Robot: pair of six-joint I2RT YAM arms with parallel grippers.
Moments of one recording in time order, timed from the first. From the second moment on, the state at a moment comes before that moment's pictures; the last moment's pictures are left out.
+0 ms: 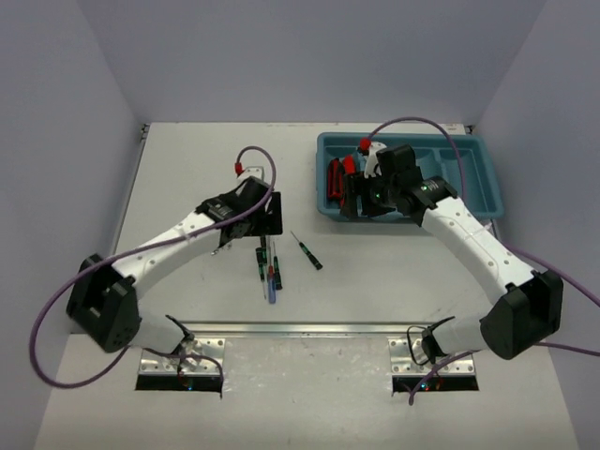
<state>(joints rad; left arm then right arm) -0.60 1.31 1.00 -0.61 -0.37 -0.56 0.43 1.39 1.23 -0.63 -0.13 0.21</state>
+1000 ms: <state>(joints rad) -0.47 2.04 1.40 -0.50 -0.29 -0.52 0.43 1.40 1.09 -0.60 -0.17 0.18</state>
